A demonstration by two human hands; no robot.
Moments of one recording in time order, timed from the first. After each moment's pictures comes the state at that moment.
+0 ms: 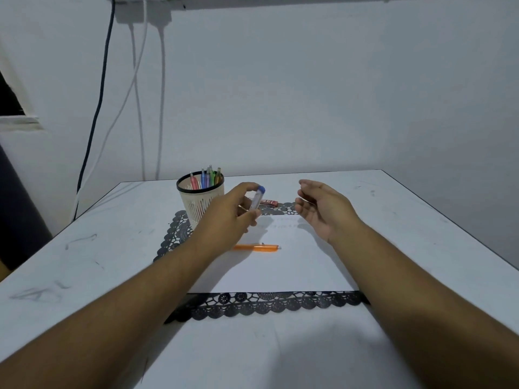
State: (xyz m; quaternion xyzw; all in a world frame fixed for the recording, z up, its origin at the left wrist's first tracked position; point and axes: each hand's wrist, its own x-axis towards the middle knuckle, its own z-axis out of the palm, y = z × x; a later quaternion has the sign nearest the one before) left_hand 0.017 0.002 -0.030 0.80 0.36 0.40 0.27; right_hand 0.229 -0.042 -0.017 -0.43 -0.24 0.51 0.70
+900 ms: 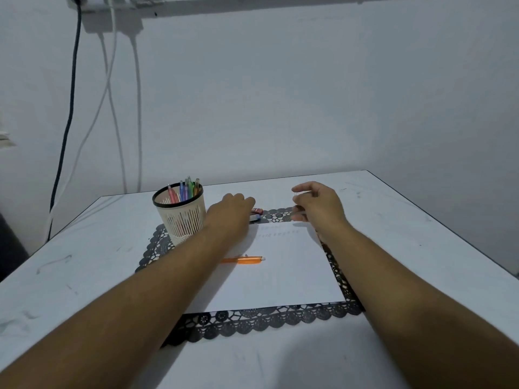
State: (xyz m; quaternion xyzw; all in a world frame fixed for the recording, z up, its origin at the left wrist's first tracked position) left_hand 0.080 0.056 -0.033 0.87 0.48 0.09 -0.12; right_hand 0.269 -0.022 -0.035 -0.58 -0.40 0.32 0.64
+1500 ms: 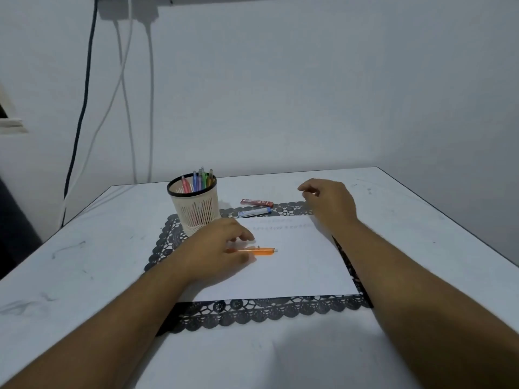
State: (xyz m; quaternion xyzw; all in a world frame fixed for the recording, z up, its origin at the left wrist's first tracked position) left_hand -0.011 0.006 -0.051 0.91 0.35 0.18 0.12; right_hand 0.279 -0.003 -0.050 -0.69 -0.55 0.04 0.47
